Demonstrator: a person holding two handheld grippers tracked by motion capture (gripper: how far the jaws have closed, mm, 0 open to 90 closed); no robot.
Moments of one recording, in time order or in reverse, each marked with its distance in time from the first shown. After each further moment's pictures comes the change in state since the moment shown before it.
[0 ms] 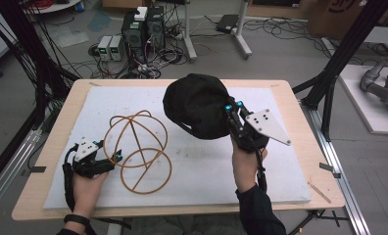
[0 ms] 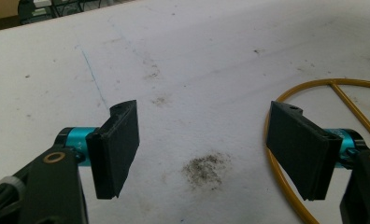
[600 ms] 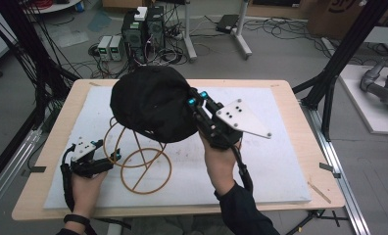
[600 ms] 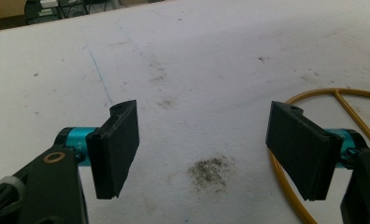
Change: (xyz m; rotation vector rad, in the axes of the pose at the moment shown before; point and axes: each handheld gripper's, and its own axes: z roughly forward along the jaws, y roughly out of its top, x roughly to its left) left arm 0.003 -0.001 -0.002 -0.020 0.011 -0.029; right arm 0.068 0.045 0.010 -0.084 0.242 0.039
